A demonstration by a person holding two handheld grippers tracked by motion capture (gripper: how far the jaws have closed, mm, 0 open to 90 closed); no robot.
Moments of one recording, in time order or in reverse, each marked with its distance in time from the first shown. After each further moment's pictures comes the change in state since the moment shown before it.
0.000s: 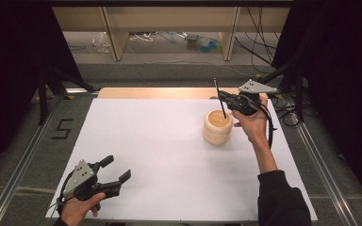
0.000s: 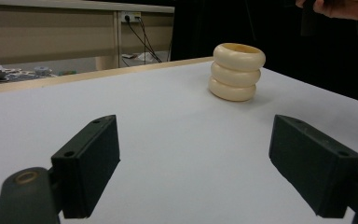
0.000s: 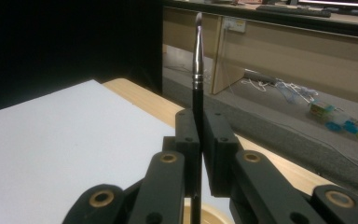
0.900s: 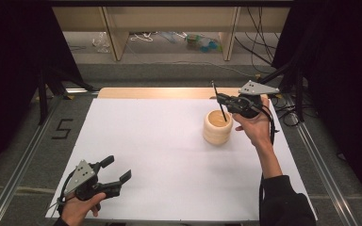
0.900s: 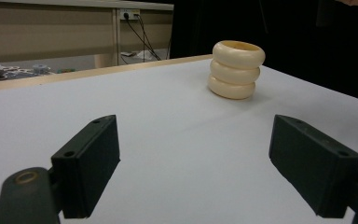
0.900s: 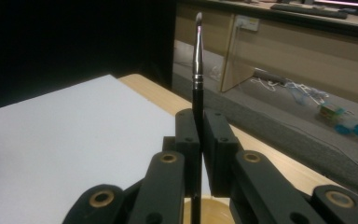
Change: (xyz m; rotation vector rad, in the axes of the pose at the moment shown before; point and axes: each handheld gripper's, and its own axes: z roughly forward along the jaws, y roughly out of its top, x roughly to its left) left arm 0.000 0.000 0.002 0.006 -0.002 0.002; right arm 0.015 0.011 -0.017 0.028 0.030 -0.024
